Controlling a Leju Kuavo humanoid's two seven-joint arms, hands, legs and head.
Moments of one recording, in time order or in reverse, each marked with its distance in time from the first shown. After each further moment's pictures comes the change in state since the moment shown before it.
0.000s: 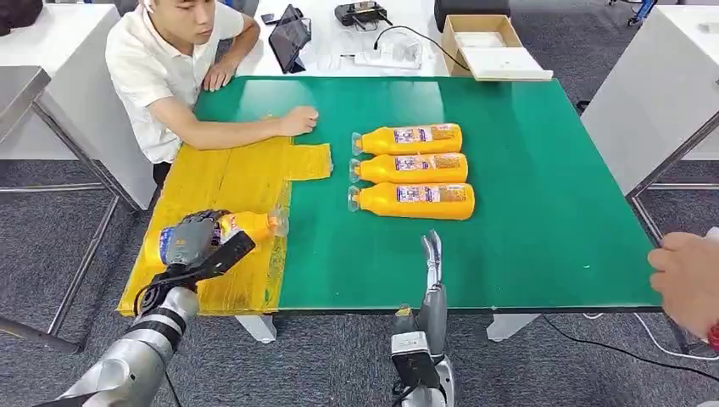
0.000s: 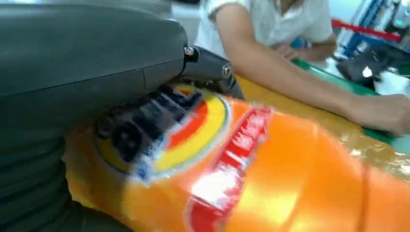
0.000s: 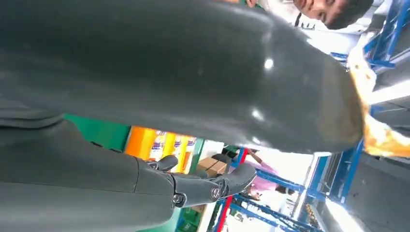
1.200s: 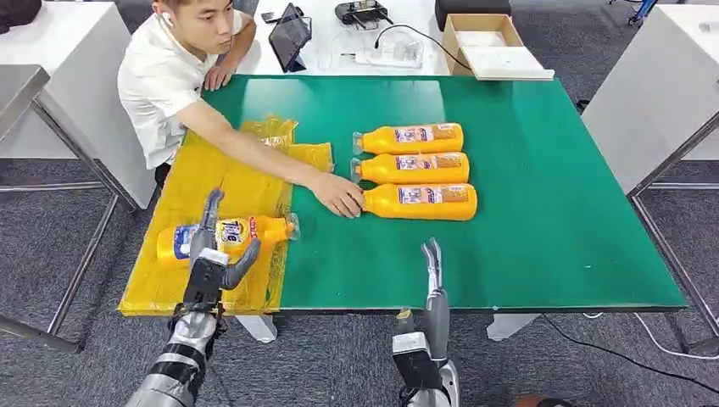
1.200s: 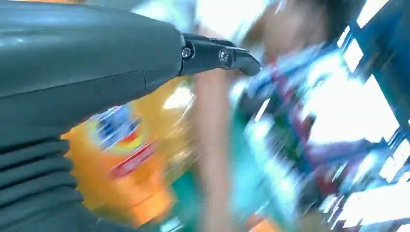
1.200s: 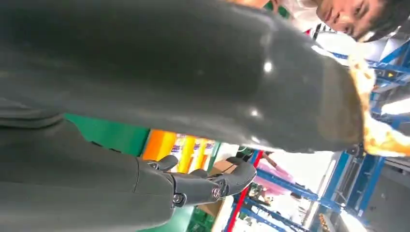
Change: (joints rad) left arm 0.304 -0.094 -0.254 -0.534 0.758 0.044 -0.294; right arm -0.005 -0.026 -0.006 0.068 -0.005 -0.017 0.000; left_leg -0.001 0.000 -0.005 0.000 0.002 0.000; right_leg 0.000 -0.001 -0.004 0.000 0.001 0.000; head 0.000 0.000
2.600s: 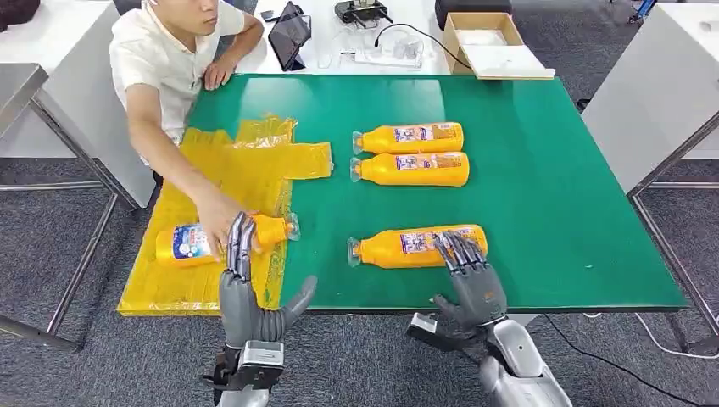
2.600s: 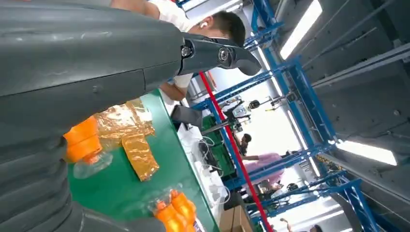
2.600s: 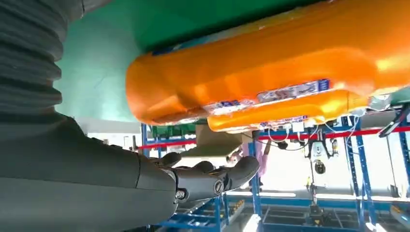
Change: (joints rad) left arm 0.312 -0.097 -0.340 -0.412 -0.108 0.273 -0.001; right arm -0.230 -0.303 -0.140 0.316 0.915 -0.011 0.399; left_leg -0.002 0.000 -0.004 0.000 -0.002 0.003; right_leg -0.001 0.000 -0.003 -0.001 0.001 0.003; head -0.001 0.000
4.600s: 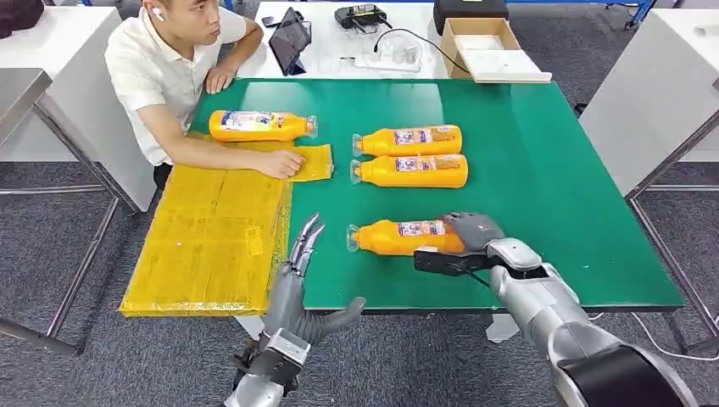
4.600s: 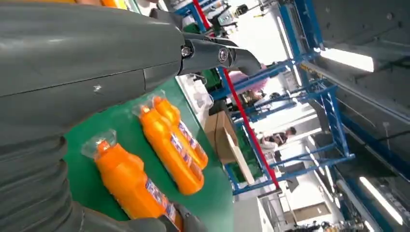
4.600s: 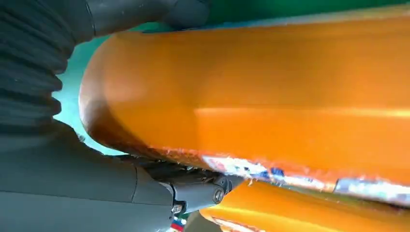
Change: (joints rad) left arm -0.137 0.103 -0.254 0.080 0.188 -0.198 0.110; right arm -0.508 -0.022 0.202 0.533 0.021 0.638 0.116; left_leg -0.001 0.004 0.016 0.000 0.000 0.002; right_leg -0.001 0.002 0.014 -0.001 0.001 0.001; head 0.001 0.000
